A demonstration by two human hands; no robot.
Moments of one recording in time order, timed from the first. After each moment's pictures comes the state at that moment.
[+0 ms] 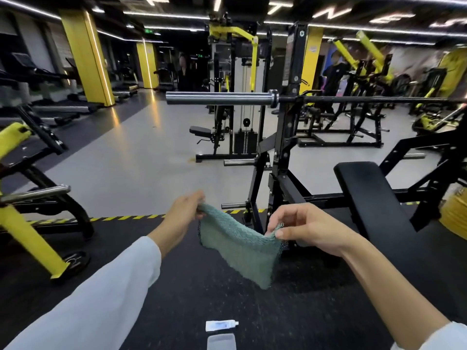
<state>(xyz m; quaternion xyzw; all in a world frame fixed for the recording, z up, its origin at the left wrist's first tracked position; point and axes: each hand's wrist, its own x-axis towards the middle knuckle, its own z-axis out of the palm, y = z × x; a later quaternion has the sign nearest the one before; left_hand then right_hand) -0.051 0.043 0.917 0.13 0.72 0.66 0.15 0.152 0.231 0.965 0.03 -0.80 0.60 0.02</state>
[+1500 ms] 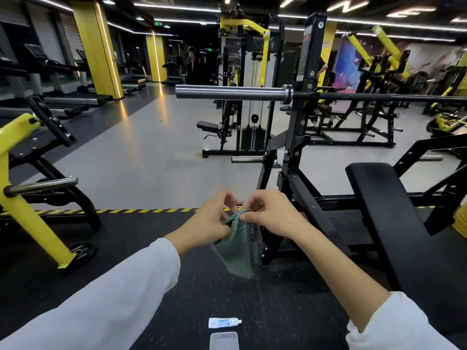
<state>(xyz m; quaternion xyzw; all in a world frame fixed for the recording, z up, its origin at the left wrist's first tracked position) -0.039 0.043 0.921 0.43 0.78 0.43 0.14 0.057 0.192 0.953 -0.09 -0.92 0.35 0.12</state>
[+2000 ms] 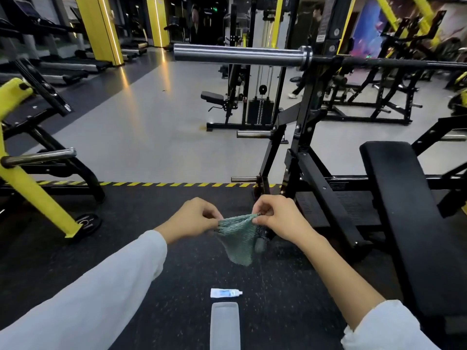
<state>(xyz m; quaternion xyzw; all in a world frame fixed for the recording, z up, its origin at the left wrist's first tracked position) -0.081 0.034 0.869 0.32 0.86 0.33 0.20 0.035 0.222 0.881 -0.12 -0.93 0.34 0.07</state>
